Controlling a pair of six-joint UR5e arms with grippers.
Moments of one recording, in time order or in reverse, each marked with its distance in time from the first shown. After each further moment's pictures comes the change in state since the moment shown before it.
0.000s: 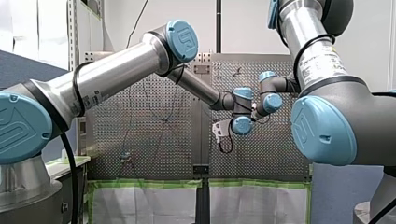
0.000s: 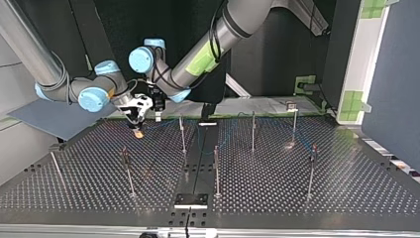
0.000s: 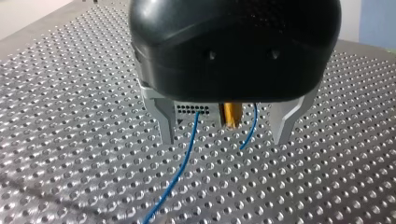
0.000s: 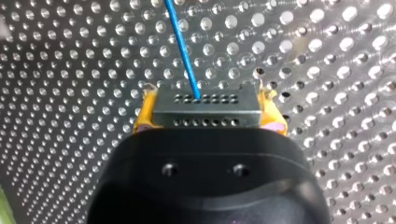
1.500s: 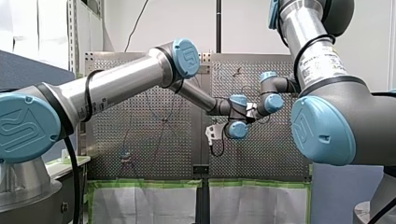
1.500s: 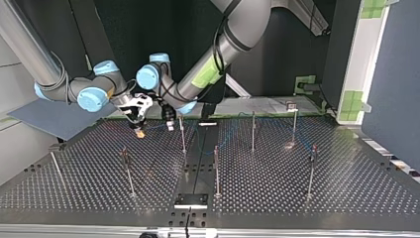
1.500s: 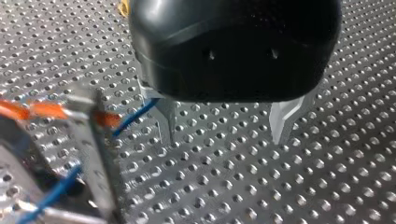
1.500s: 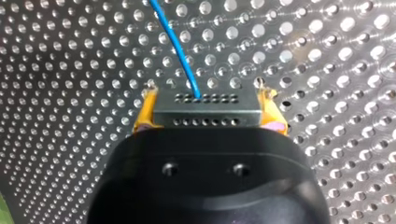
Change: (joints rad) left arm 0.064 -0.106 0.164 -0.109 -0.057 0.065; right arm -0.005 0.001 0.001 -0.002 -0.047 0.004
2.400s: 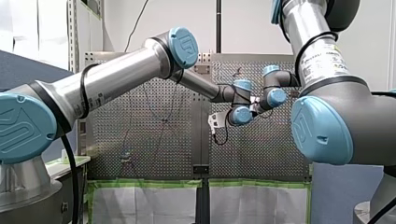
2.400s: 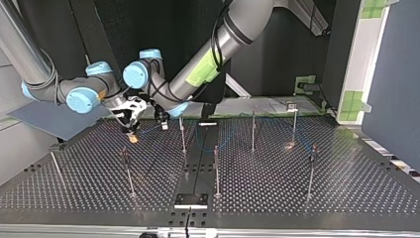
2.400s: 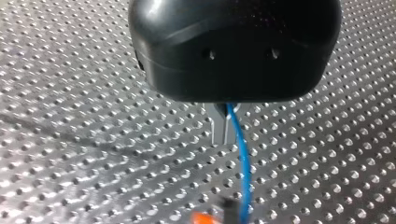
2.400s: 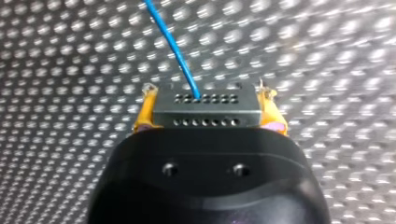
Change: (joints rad) left arm -0.033 0.079 0.015 -0.112 -0.051 -0.044; right arm -0.019 -0.054 -0.006 0.004 -0.007 0.013
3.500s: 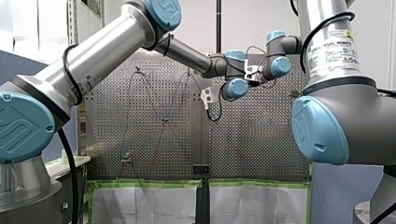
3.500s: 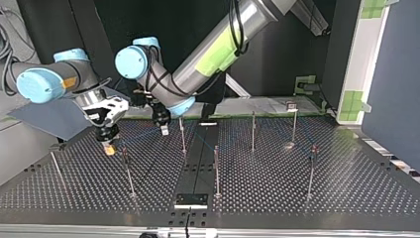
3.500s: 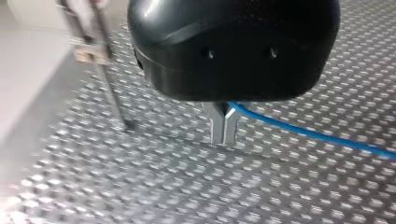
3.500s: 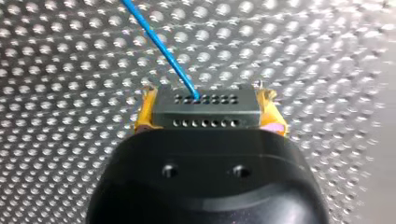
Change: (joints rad) left arm -0.007 0.273 -0.202 0.080 -0.043 0.094; right arm -0.011 -0.260 0.046 0.039 0.008 0.011
